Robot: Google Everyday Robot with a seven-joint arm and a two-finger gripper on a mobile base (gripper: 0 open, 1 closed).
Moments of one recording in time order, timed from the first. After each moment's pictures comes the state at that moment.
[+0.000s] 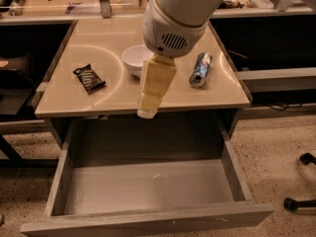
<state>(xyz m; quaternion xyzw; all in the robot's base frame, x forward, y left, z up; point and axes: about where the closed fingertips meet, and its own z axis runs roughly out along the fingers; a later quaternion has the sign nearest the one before) 0.475 0.017 0.982 -0.69 0.68 0.03 0.23</state>
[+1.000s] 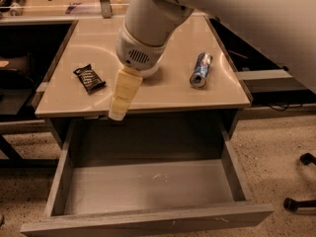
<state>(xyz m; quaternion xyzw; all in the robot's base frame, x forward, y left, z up) 0.513 0.074 0.928 -0.67 0.70 0.09 0.23</state>
